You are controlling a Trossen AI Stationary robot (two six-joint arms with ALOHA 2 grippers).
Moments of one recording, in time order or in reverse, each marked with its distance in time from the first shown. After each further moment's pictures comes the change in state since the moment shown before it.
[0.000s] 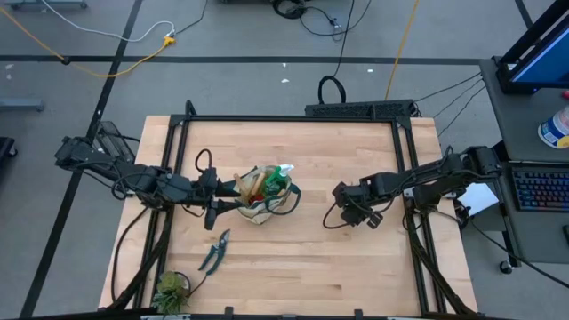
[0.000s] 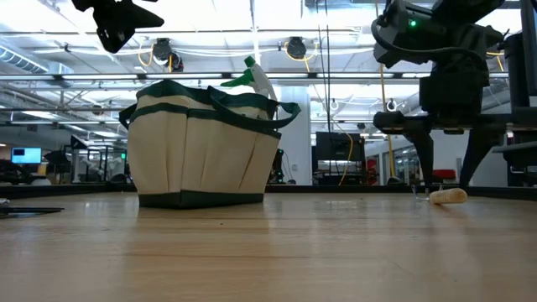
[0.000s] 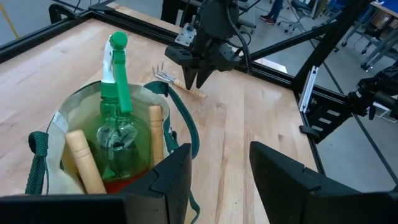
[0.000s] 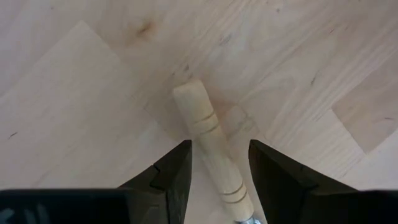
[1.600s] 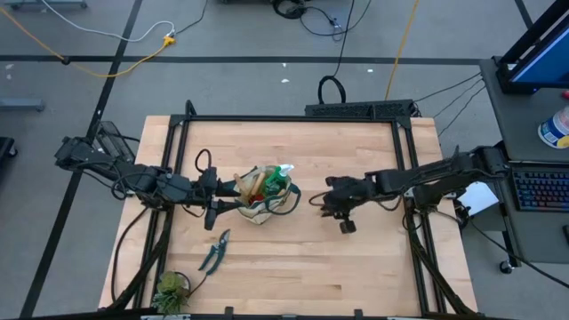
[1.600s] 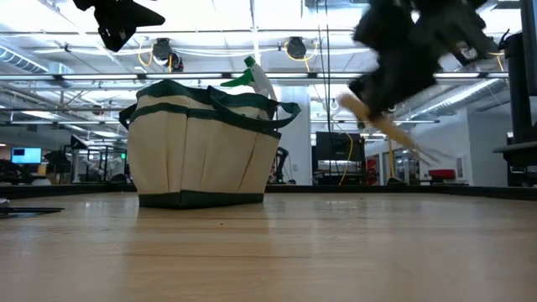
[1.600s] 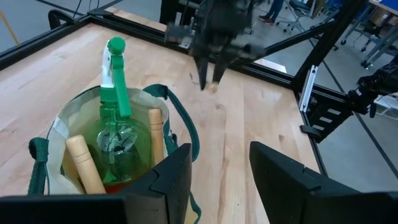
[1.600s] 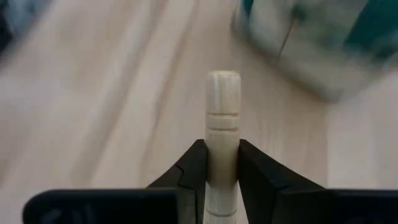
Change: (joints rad) left arm 0.000 0.000 0.000 0.009 0.000 0.027; right arm 0.000 -0.082 0.048 0.424 -0.083 0.674
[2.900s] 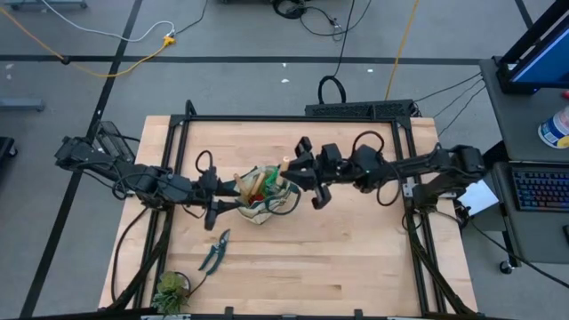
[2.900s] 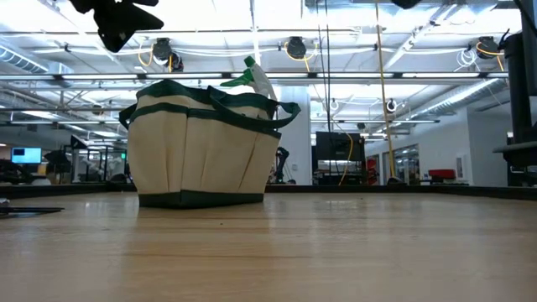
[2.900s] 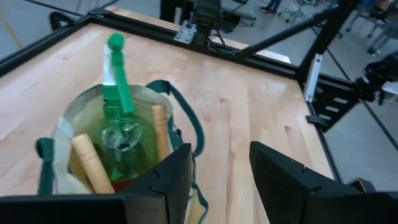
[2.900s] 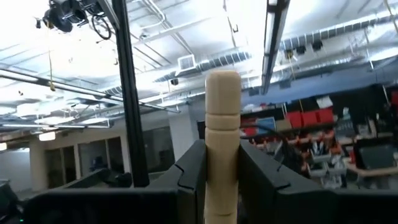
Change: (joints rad) left arm -0.001 0.000 0.000 -0.026 0.000 0.039; right arm -0.065 0.238 0.306 1.241 -0.024 0.354
